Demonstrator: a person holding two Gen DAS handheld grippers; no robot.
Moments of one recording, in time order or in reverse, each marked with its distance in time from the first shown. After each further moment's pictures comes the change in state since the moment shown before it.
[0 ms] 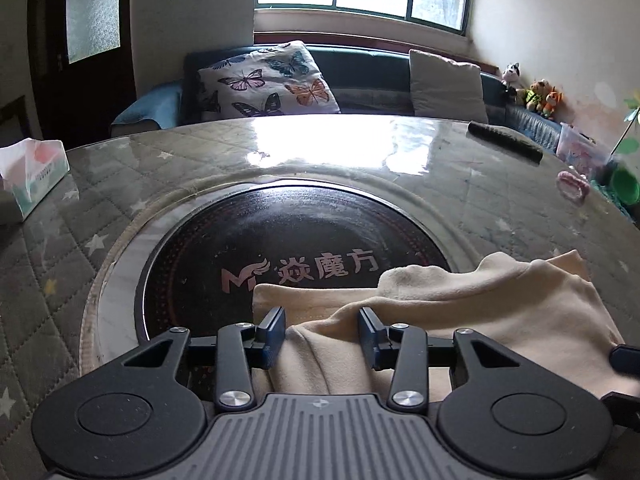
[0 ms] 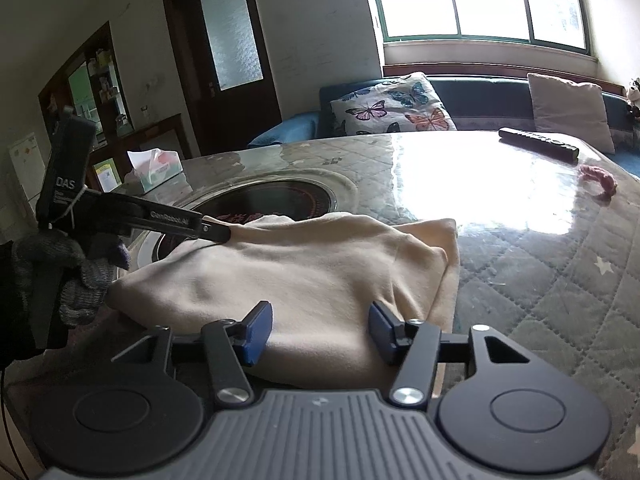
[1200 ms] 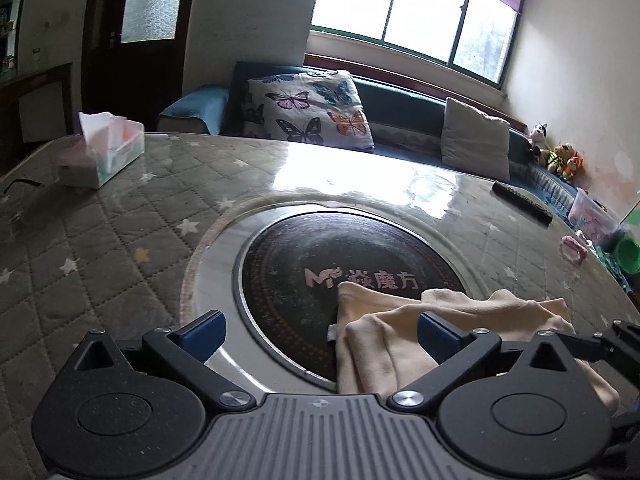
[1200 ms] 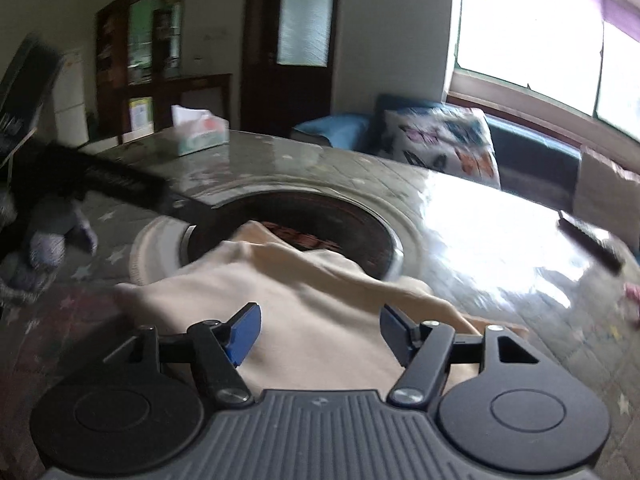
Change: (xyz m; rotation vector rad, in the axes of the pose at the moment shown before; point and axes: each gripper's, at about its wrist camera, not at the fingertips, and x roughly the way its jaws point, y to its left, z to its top) left arm -0.075 0.057 -0.014 -0.183 -0.084 0.016; right arm 0.040 0.083 0.033 -0.345 0.011 0.012
